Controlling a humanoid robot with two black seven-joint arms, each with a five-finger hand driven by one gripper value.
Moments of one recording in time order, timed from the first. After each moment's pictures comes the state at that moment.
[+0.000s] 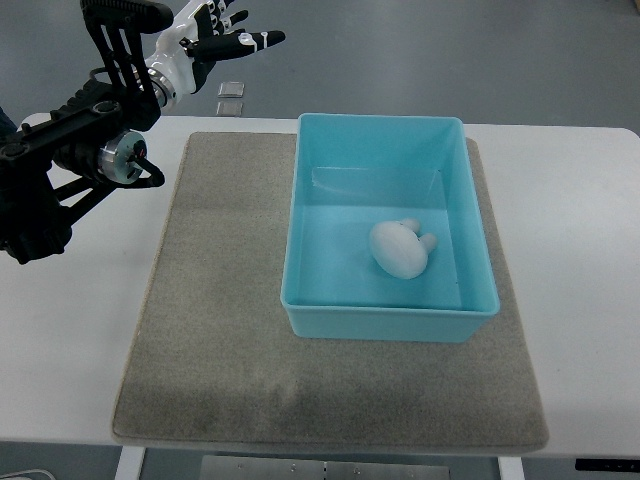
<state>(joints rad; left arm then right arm) -1.05 0.44 -0.46 -1.04 0.18 0.24 -0.17 0.00 0.00 0.00 0.14 -0.07 -0.05 0.09</state>
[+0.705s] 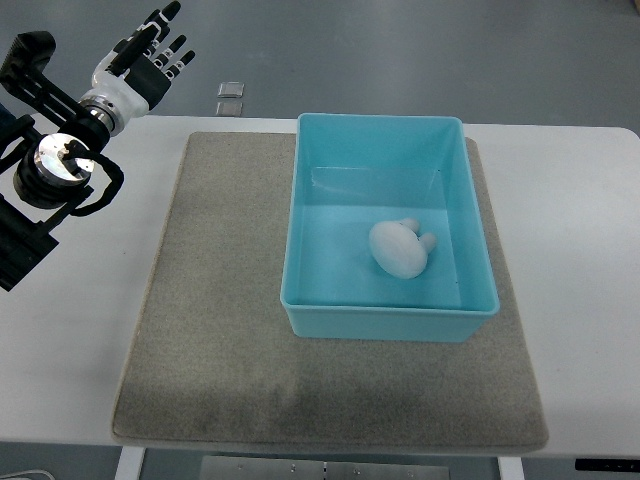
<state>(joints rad) -0.84 0.44 -0.78 -0.94 -0.30 0.03 -0.16 0.00 0.00 0.00 0.14 -0.07 -0.05 0.09</state>
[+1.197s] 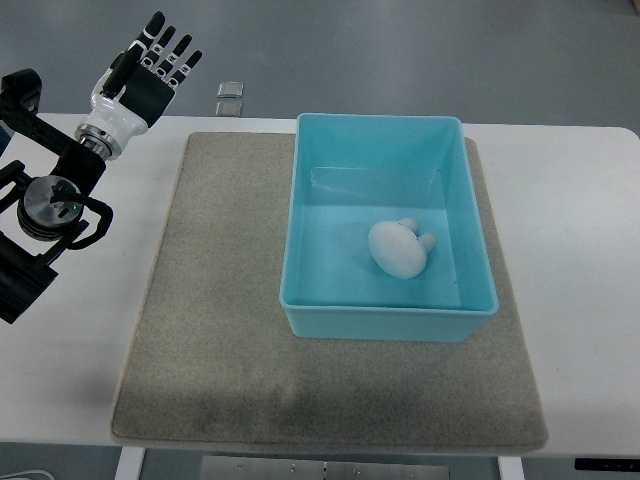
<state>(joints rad) -0.73 0.41 -0.85 -0.90 -0.29 -0.29 -0.18 0.00 0.00 0.00 0.14 -0.07 -0.05 0.09</state>
